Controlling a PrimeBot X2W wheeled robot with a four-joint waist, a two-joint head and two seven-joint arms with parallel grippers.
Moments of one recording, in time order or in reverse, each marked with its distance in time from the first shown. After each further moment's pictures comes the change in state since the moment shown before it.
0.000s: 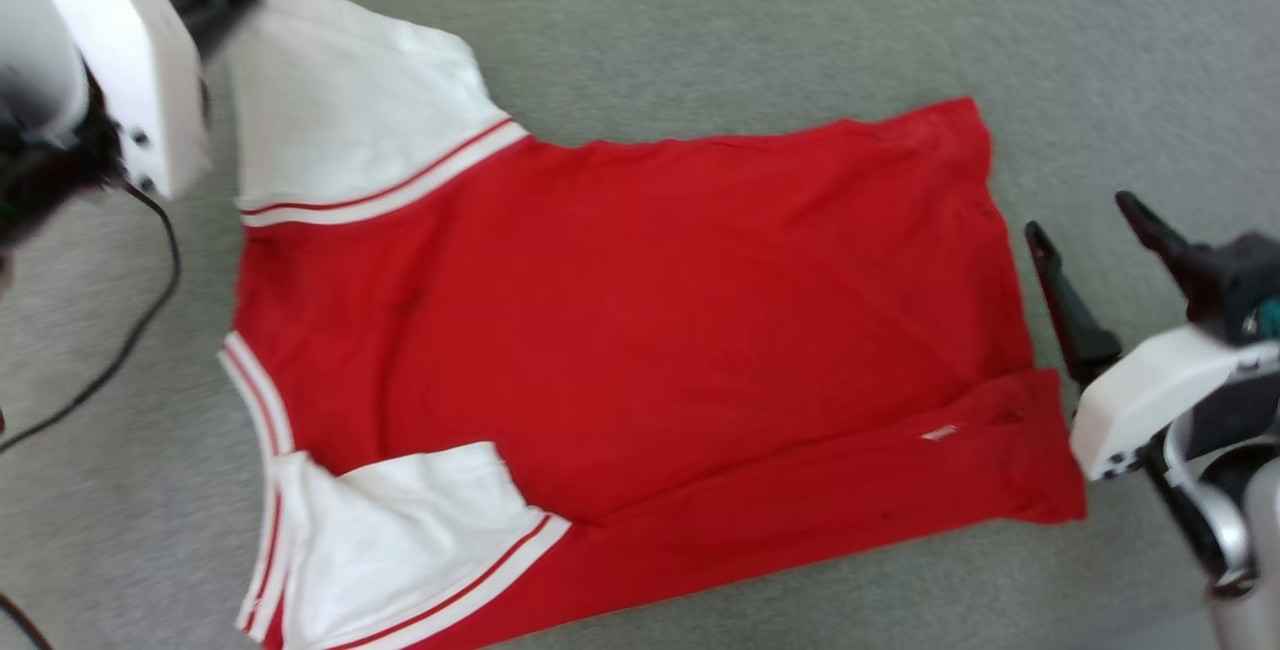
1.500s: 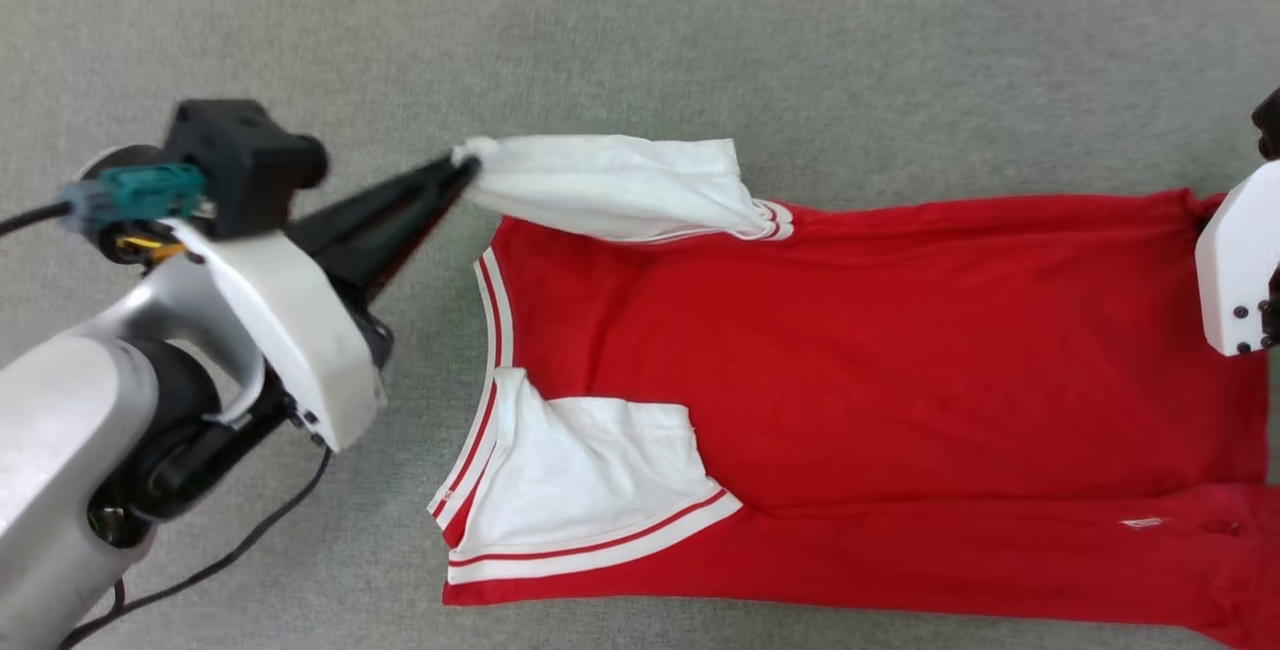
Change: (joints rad) left arm 0.351 0.065 -0.034 -0.534 0.055 0.140 -0.335; right arm -0.413 -0.265 0.152 0.547 0.223 -0.001 0.483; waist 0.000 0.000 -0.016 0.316
